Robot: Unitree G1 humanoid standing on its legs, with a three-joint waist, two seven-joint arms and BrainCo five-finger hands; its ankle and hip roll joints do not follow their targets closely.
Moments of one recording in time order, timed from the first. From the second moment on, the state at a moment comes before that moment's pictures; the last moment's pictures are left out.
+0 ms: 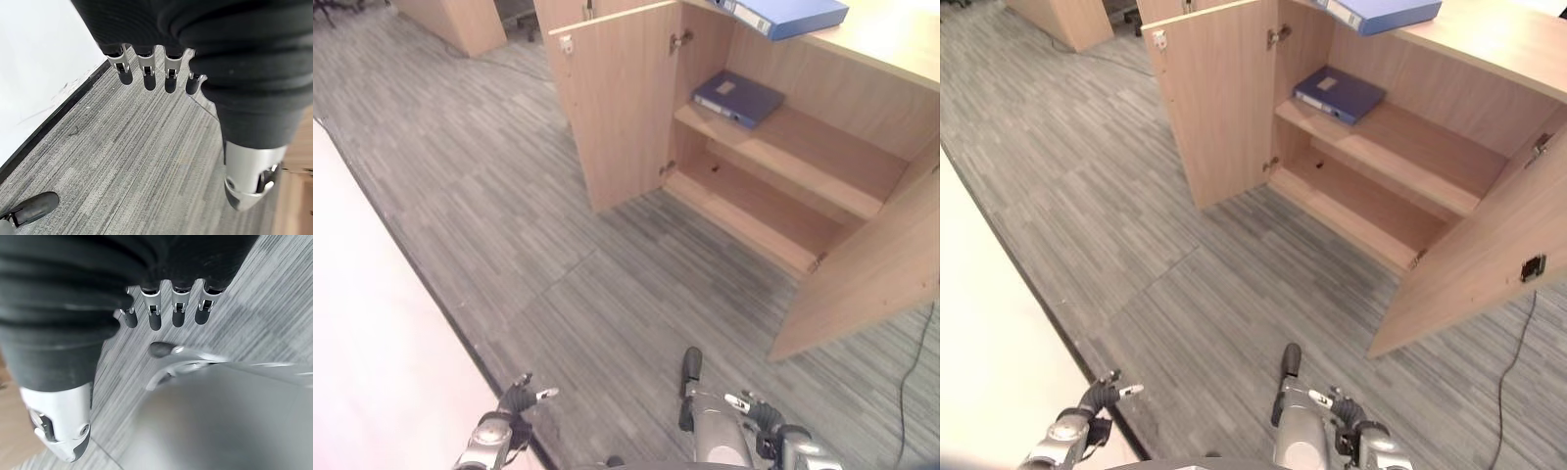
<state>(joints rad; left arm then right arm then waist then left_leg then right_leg) 0.05 0.32 -0.16 1.01 -0.10 -0.11 0.00 0.02 -0.31 0.10 1.07 0.39 -0.02 0.15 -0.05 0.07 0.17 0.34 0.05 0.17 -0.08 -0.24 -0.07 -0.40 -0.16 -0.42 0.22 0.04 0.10</state>
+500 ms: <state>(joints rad) -0.05 0.28 -0.20 1.02 -0.11 -0.12 -0.02 -0.02 -0.37 0.12 1.03 0.41 -0.01 0.15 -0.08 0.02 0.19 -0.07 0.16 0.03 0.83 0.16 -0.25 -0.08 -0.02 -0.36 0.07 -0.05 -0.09</state>
